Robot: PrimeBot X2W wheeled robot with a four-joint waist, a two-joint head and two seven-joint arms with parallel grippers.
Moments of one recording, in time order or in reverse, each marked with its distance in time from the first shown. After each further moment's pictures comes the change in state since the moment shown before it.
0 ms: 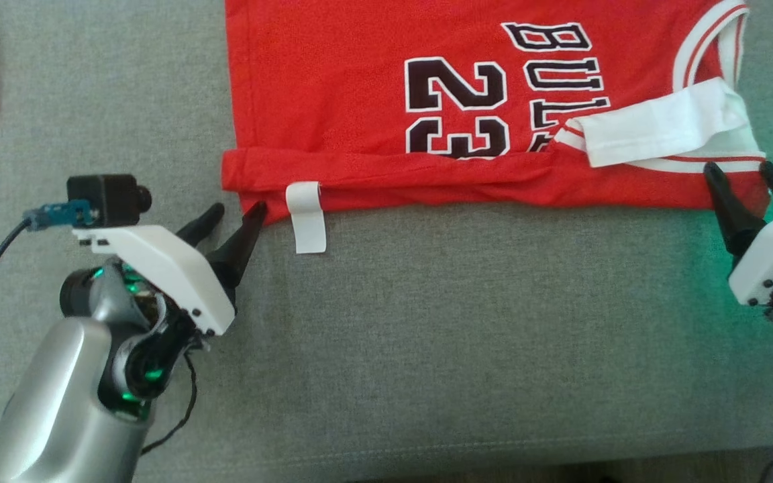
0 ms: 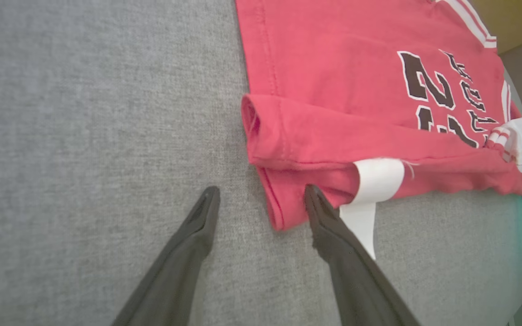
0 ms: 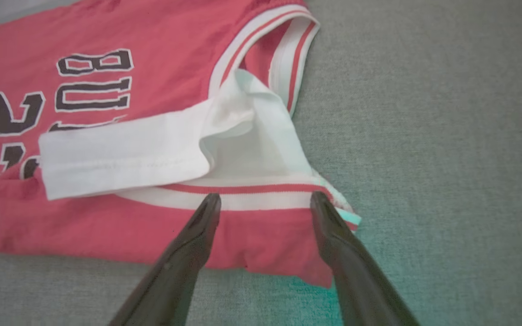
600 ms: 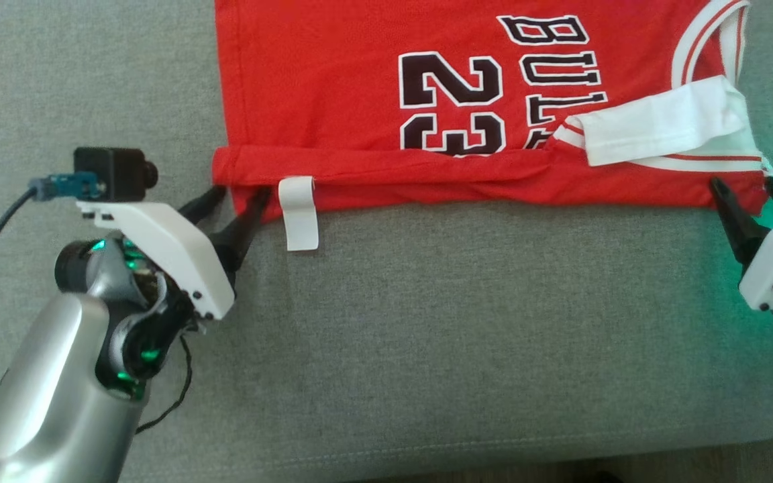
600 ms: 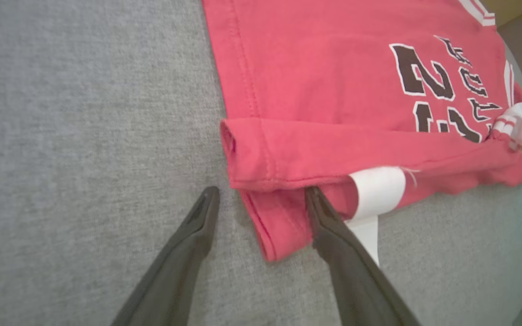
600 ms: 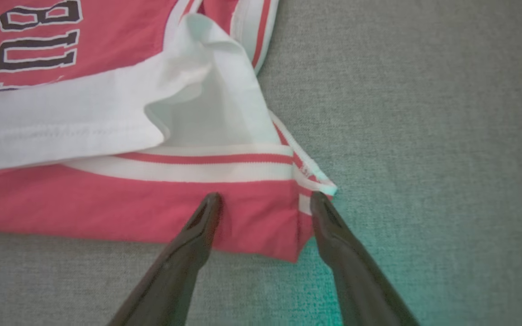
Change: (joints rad) left arm -0.072 0.021 -0.035 0.035 0.018 -0.026 0.030; right arm 0.000 -0.056 0.006 0.049 0.025 0.000 0.050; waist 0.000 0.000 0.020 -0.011
